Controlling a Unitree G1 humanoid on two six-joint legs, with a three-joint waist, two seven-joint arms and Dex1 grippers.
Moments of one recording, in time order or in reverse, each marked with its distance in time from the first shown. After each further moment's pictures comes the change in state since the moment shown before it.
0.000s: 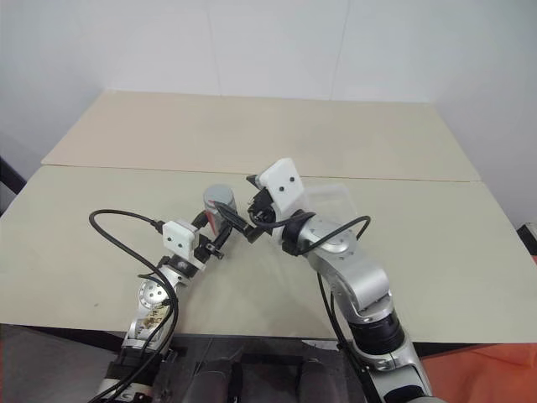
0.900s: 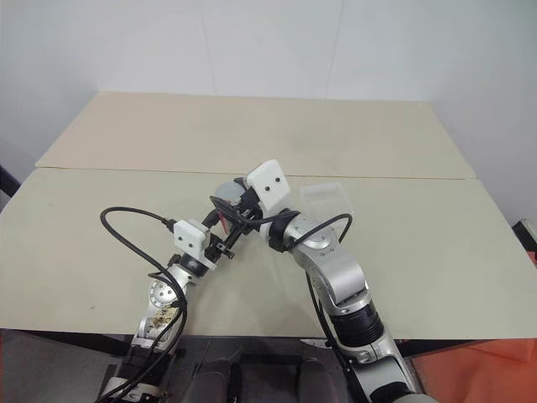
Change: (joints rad) left arm -0.019 -0.019 -0.033 0.000 0.010 -0.001 -0.004; right arm -0.020 0.083 -0.001 0.109 -0.068 -0.085 0.020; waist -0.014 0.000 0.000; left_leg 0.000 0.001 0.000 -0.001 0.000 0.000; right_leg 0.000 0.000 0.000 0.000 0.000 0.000
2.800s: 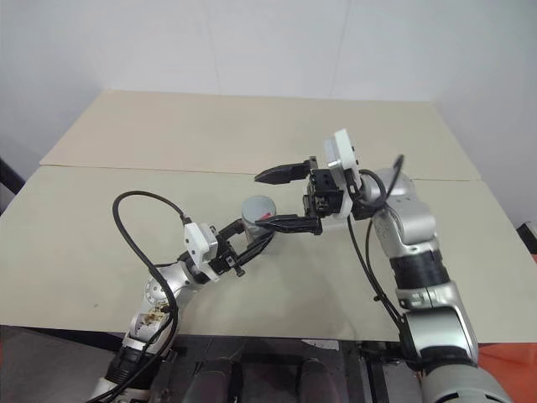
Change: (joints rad) left arm 0.015 0.066 -0.083 -0.162 -0.163 0.141 -0.297; right arm -0.090 -0.378 -0.223 0.161 0.338 -0.280 0.763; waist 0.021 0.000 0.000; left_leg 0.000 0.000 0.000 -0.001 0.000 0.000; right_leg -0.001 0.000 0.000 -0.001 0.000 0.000
